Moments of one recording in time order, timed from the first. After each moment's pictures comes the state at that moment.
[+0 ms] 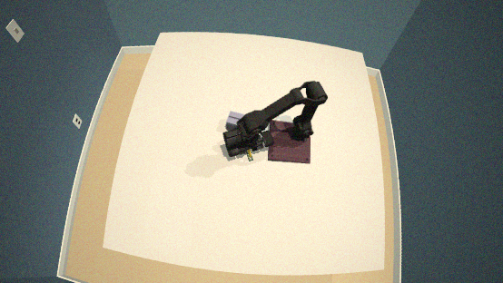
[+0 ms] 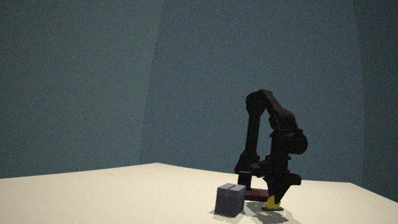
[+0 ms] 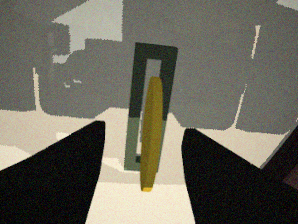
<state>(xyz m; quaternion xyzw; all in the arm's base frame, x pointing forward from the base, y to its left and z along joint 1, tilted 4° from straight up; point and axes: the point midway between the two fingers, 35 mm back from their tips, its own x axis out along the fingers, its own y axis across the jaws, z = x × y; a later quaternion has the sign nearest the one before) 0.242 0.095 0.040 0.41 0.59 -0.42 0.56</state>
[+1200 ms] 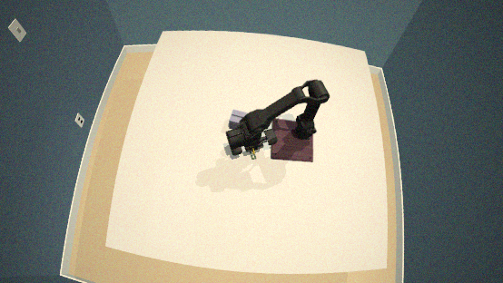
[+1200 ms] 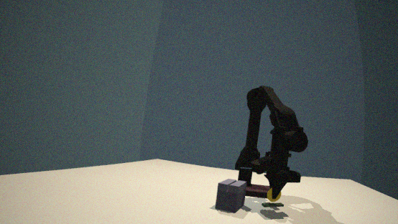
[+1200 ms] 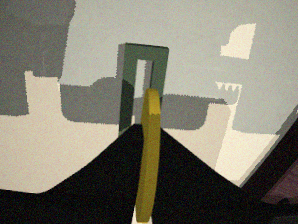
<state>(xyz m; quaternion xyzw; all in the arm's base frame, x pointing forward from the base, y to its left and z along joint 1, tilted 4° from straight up) 0.239 0.094 0.038 0.41 0.59 -0.43 0.55</state>
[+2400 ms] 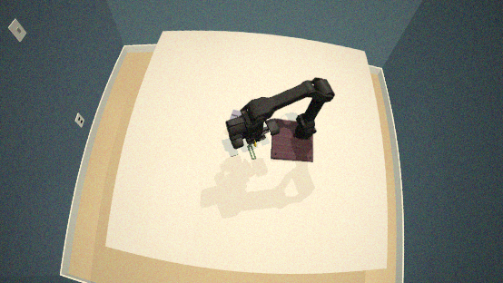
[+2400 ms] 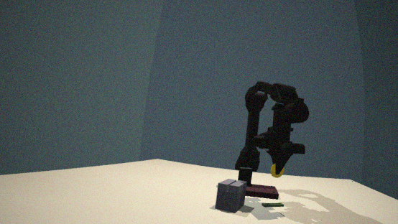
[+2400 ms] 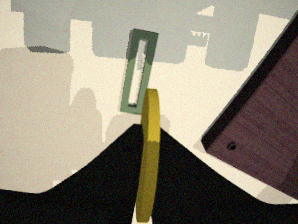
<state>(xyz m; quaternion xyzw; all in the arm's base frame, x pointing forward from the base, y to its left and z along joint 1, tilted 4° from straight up) 0.243 0.093 0.115 0.39 0.61 -0.40 0.57</state>
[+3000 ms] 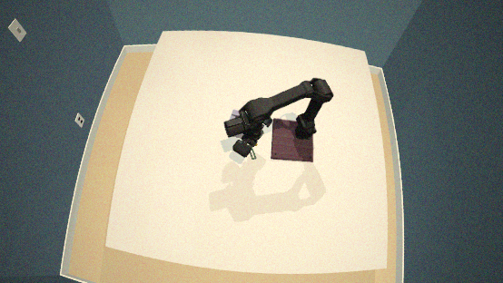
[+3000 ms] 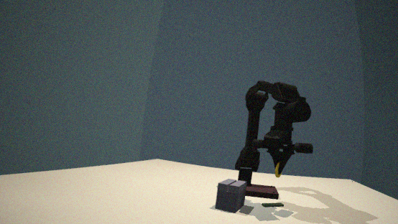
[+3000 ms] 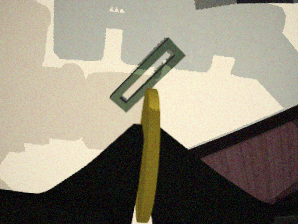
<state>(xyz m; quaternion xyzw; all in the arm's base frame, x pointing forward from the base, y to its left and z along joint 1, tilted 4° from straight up) 0.249 0.096 0.117 0.21 0.70 -0.21 0.66</state>
